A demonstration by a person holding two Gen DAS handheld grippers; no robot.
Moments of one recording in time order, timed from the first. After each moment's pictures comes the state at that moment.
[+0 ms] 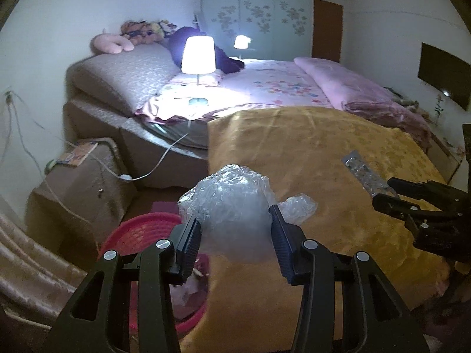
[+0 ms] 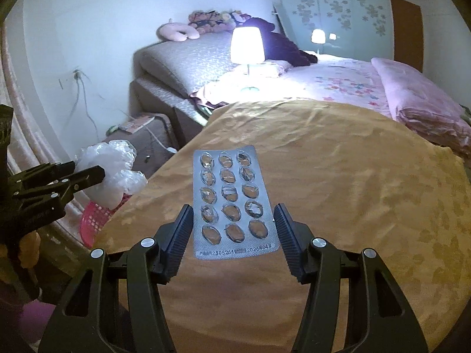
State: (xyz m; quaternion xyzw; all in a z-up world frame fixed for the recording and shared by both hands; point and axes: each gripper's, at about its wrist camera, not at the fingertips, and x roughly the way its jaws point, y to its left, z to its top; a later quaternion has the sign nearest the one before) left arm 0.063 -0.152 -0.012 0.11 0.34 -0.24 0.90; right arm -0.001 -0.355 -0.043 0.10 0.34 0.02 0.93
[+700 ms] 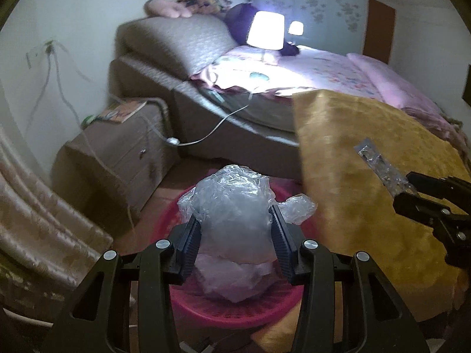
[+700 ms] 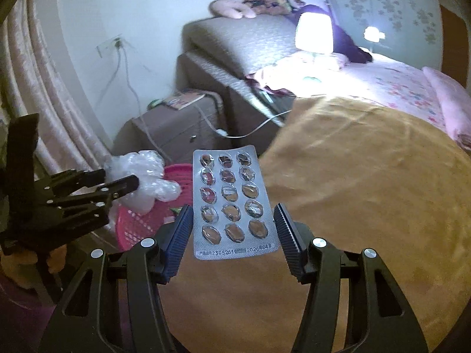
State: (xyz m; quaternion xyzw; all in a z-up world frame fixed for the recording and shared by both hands) left arm 0.116 -0.055 -0.051 0.07 0.39 -0.13 0.91; right arm 0.075 -0.242 -0.044 0.07 0.38 0.14 0.91
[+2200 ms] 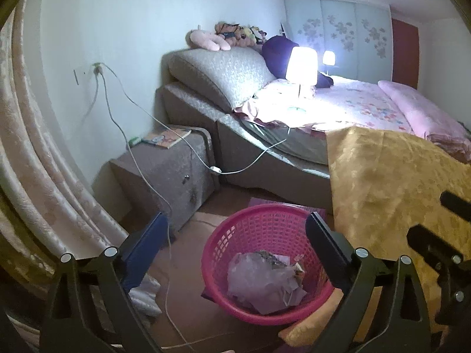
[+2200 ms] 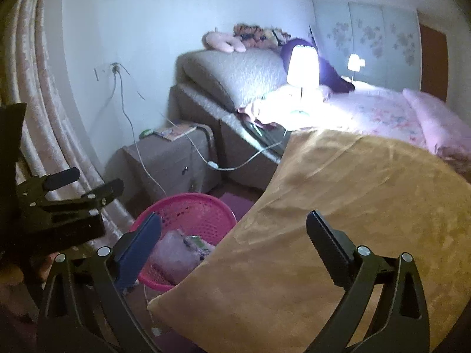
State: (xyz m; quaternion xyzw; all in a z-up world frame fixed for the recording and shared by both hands) left arm 0.072 -0.040 -0.004 0.08 0.30 -0.04 0.95; right arm 0.023 -0.220 -0.017 0.06 0.28 0.07 0.95
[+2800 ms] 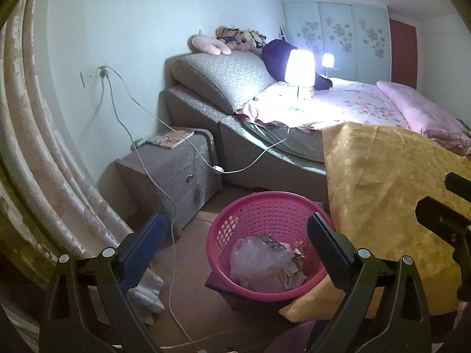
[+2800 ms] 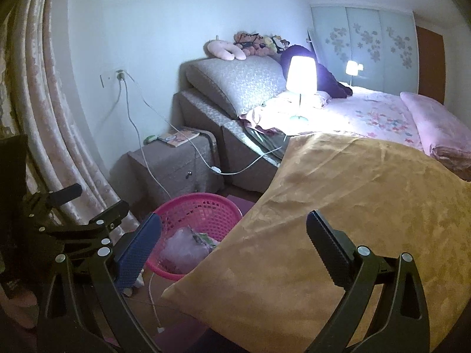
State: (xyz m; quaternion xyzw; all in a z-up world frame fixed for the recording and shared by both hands) left arm 0.037 -0.037 -0.010 0.08 0.29 -0.04 0.95; right arm -0.002 -0.216 -0.007 0.07 0.27 0.07 0.96
